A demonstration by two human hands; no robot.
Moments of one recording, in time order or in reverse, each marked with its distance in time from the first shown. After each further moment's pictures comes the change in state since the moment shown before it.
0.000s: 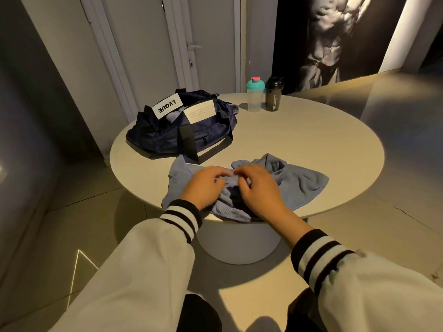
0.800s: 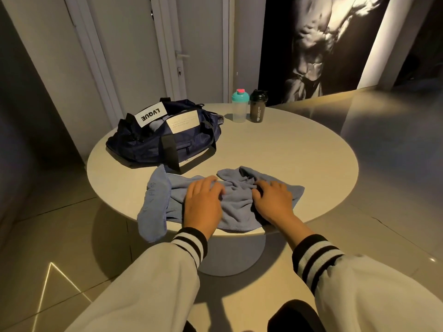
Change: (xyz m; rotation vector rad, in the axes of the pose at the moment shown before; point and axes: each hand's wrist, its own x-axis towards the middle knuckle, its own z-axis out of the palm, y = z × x) left_hand -0.004 0.017 0.062 0.386 0.301 0.164; right_hand 0.004 0.083 -0.029 -0.366 -0.169 0.392
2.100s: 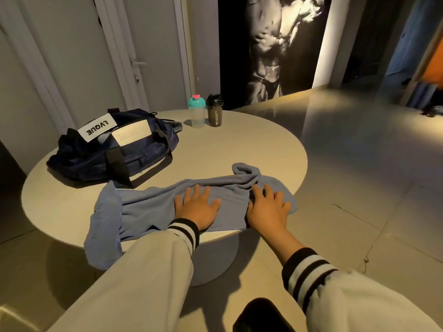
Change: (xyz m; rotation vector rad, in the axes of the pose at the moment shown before) left_hand 0.045 0.073 0.046 0.111 -0.622 -0.115; right_hand -0.036 0.067 -0.038 -0.110 0.050 0.250
